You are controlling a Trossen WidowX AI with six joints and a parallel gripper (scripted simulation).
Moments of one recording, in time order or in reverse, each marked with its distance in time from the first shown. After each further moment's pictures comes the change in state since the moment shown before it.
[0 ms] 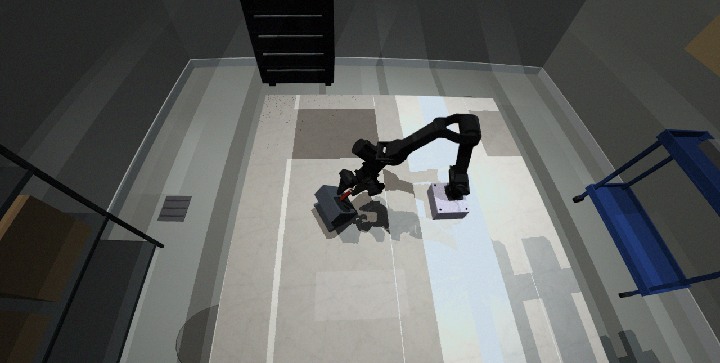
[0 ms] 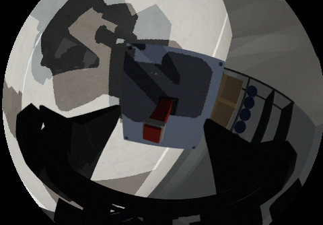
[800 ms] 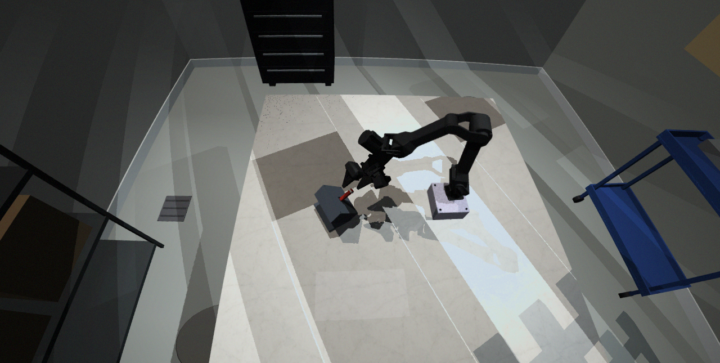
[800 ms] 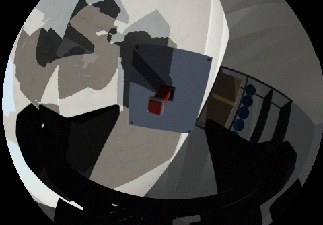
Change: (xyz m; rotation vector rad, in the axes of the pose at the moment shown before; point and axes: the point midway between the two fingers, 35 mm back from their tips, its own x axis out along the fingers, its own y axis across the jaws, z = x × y) arm -0.035 -0.001 -0.004 -0.002 0.005 0.000
